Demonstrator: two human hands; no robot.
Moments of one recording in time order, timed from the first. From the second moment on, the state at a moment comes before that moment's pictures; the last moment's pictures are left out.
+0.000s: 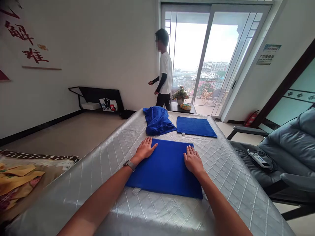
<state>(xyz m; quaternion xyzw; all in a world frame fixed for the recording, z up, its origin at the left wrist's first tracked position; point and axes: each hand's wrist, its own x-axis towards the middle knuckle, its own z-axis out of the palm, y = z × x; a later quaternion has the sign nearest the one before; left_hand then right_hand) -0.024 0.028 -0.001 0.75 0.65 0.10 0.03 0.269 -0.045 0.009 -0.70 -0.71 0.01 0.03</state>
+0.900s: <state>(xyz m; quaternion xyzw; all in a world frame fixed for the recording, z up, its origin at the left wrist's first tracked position) 0.080 -0.032 0.004 0.87 0.46 0.12 0.08 0.270 -0.047 -0.003 -0.71 -0.71 0.03 0.05</state>
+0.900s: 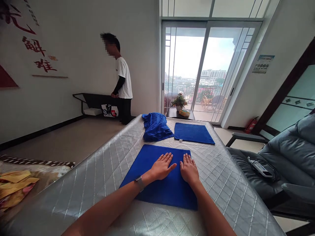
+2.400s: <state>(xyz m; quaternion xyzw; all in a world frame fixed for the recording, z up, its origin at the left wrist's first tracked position) 0.025 -0.070 0.011 0.89 0.42 0.11 0.09 0.264 -0.119 -0.005 -0.68 -0.73 0.00 0.02</state>
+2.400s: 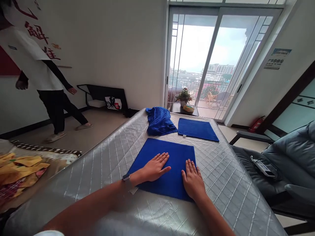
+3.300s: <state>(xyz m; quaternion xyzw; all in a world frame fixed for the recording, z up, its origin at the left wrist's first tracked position) -0.010 -0.116 0.041 0.90 0.42 0.08 0.10 0.279 -0.201 -0.015 -0.65 -0.75 0.05 0.08</state>
